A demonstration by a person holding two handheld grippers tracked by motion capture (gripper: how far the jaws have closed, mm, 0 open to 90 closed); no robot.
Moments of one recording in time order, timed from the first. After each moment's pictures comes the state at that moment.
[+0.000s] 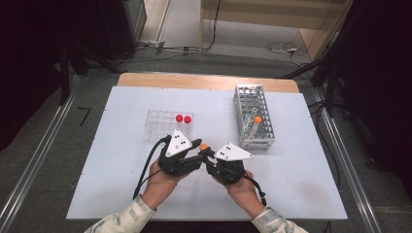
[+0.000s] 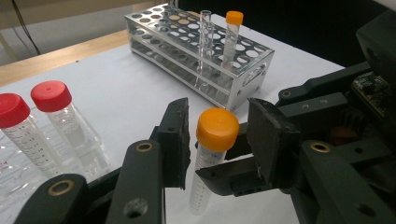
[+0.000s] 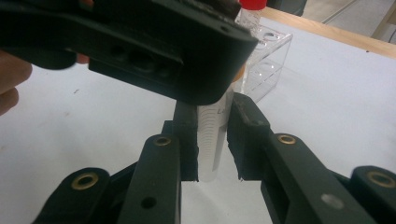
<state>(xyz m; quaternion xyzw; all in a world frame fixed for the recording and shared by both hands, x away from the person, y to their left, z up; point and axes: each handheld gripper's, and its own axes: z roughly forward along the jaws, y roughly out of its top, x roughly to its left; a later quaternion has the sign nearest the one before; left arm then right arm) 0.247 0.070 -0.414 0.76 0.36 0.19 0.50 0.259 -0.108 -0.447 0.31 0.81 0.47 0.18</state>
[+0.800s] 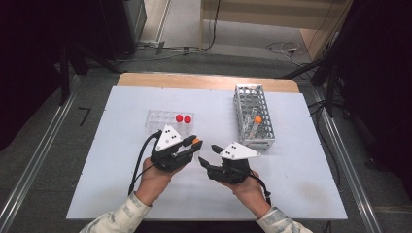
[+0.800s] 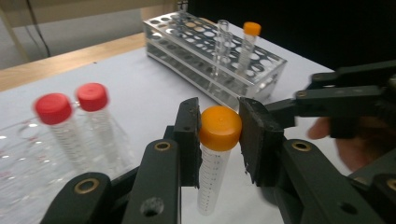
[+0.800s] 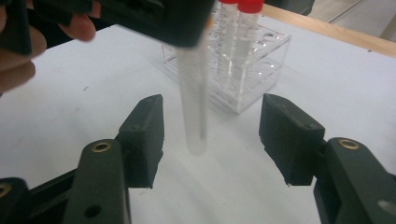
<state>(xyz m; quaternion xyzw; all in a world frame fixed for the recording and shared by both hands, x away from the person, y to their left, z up) 0.253 0.094 -0.404 0.74 0.39 0.20 0.51 0.258 -0.123 -0.438 0.30 0.81 0.47 0.17</state>
